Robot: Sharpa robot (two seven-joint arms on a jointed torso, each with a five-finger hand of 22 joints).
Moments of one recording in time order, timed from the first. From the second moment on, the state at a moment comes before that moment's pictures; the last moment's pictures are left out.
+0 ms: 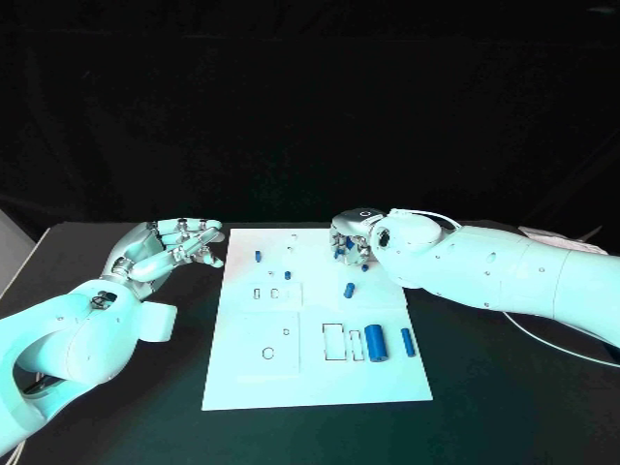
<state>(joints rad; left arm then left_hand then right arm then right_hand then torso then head) 0.99 -0.95 0.26 1.66 -0.24 -0.33 0.33 1.47 -0.20 0.45 0.22 0.06 0.95 0.19 0.23 0.24 1.21 0.12 0.07 0.09 1.14 0.04 0.69 0.64 0.17 1.05 0.14 0.64 0.34 1.32 -0.59 -0.14 1.13 -1.61 -0.18 -0.16 1.33 -0.22 0.57 0.06 0.25 1.03 0.15 0.18 0.29 1.15 0.09 0.07 0.09 1.47 0.00 1.38 1.14 0.11 1.43 0.10 1.17 1.01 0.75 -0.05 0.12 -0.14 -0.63</state>
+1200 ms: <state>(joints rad) 0.99 -0.94 0.26 1.65 -0.24 -0.32 0.32 1.47 -0.20 0.46 0.21 0.06 0.95 0.19 0.23 0.24 1.21 0.12 0.07 0.09 1.14 0.04 0.69 0.64 0.17 1.04 0.14 0.65 0.35 1.32 -0.43 -0.12 1.03 -1.65 -0.46 -0.23 1.34 -0.22 0.63 0.03 0.23 1.04 0.15 0.19 0.31 1.18 0.09 0.06 0.09 1.47 0.00 1.40 1.15 0.11 1.44 0.10 1.20 1.06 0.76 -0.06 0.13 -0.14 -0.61</state>
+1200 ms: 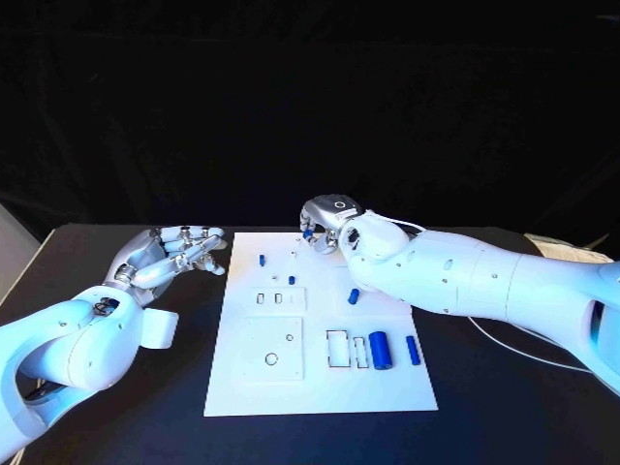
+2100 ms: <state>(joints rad) 0.99 -0.94 0.26 1.66 -0.25 -0.32 0.32 1.47 -0.20 0.46 0.21 0.06 0.95 0.19 0.23 0.24 1.21 0.12 0.07 0.09 1.14 0.04 0.70 0.64 0.17 1.04 0.14 0.65 0.35 1.32 -0.39 -0.12 0.97 -1.65 -0.45 -0.22 1.34 -0.23 0.63 0.03 0.23 1.04 0.15 0.19 0.31 1.18 0.09 0.06 0.09 1.47 0.00 1.40 1.15 0.11 1.44 0.10 1.20 1.06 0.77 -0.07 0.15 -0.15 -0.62</state>
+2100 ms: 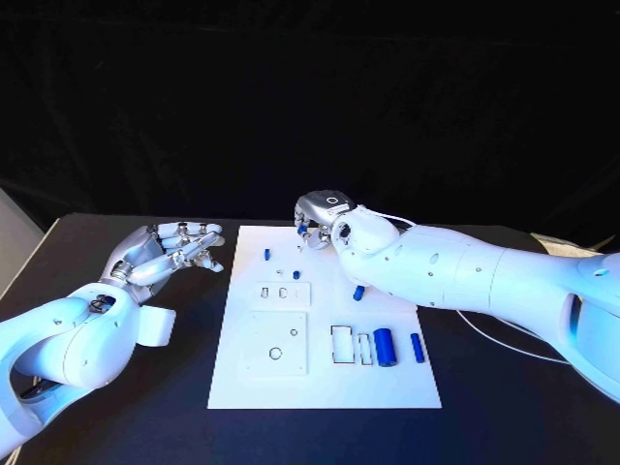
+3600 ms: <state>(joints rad) 0.99 -0.95 0.27 1.65 -0.25 -0.32 0.31 1.47 -0.20 0.46 0.21 0.06 0.95 0.19 0.23 0.24 1.21 0.12 0.07 0.09 1.14 0.04 0.70 0.64 0.17 1.04 0.14 0.65 0.35 1.32 -0.37 -0.13 0.94 -1.66 -0.41 -0.23 1.33 -0.24 0.64 0.03 0.22 1.04 0.16 0.19 0.32 1.16 0.10 0.06 0.08 1.47 0.00 1.40 1.15 0.11 1.44 0.10 1.20 1.06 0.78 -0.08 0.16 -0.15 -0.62</state>
